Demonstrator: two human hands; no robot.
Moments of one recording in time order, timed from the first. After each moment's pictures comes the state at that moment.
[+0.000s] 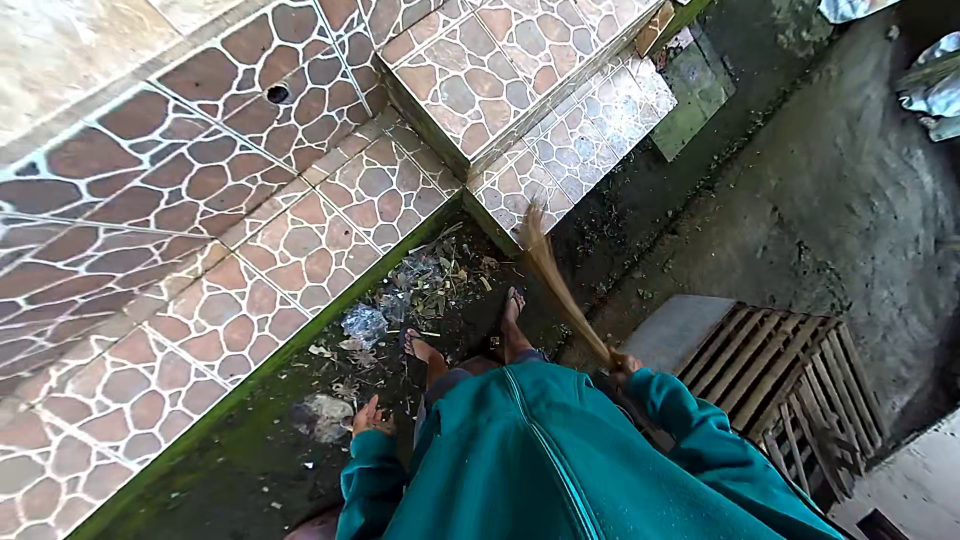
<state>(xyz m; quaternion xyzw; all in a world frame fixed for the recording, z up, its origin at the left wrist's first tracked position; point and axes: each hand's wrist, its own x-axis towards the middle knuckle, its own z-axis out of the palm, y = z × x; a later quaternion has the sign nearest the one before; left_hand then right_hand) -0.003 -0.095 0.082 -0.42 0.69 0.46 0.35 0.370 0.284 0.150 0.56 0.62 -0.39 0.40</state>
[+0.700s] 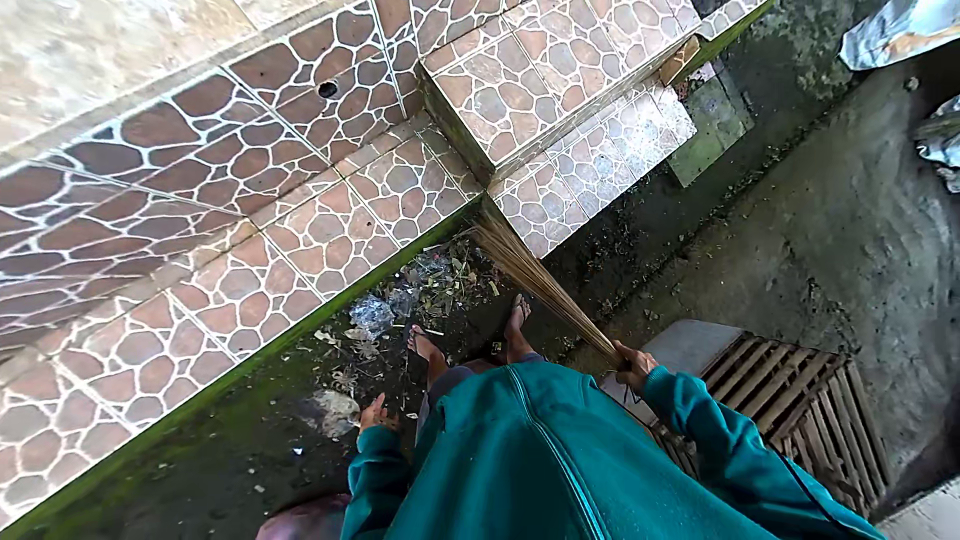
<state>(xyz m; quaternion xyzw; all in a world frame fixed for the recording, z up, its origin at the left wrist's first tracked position) 0.011 -0.116 0.069 -0.46 0.67 0.47 0.34 0.279 0.308 0.230 0.46 0.67 -0.32 0.48</state>
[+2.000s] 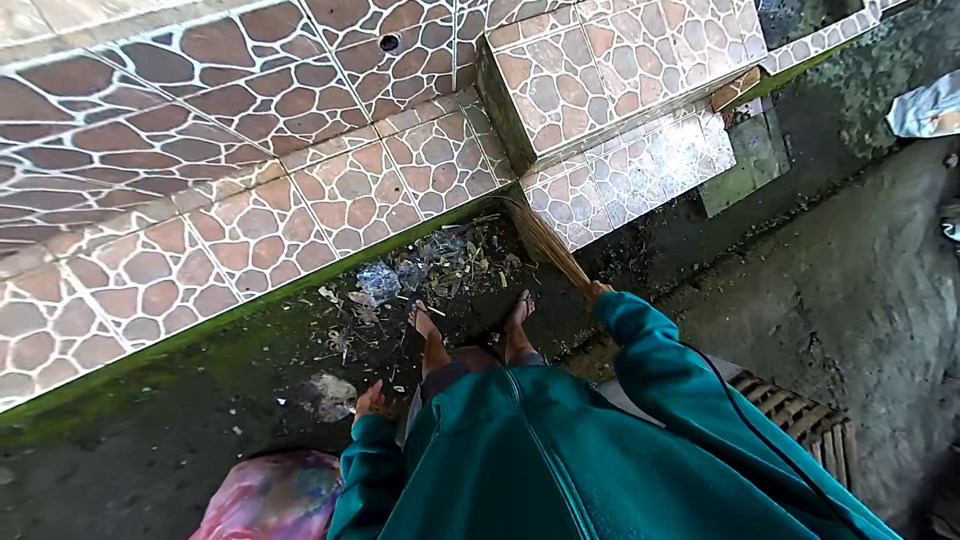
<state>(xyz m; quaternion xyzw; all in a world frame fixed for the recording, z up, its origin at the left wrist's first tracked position) 0.040 -0.152 0.069 -0.49 0.66 0.47 0.33 0.107 0.337 0.144 0.42 0.70 -0.17 0.56</state>
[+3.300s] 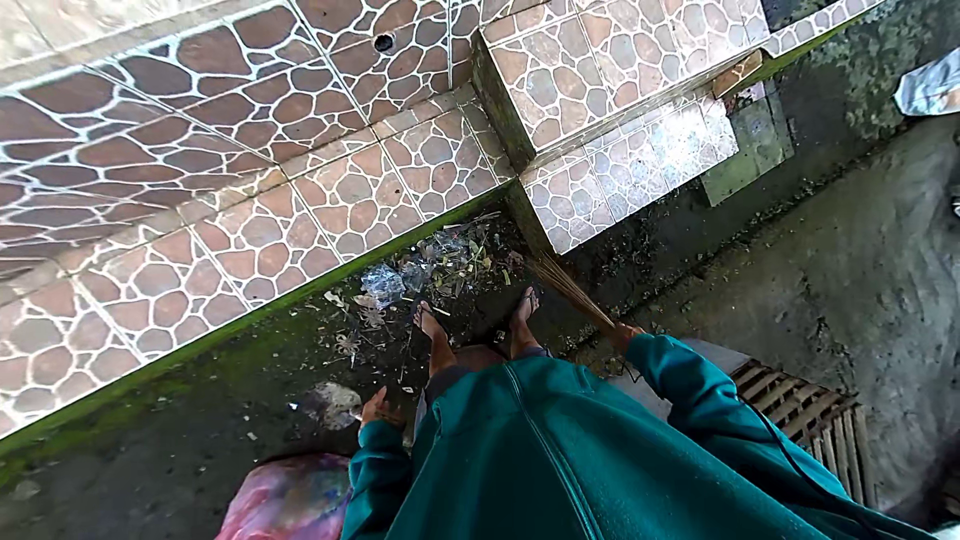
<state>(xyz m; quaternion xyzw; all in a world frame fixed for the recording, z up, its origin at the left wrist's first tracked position) 0.035 -0.165 0.062 -0.52 0.65 0.46 0.31 0.221 0.298 0.147 0.45 0.74 -0.14 0.47</state>
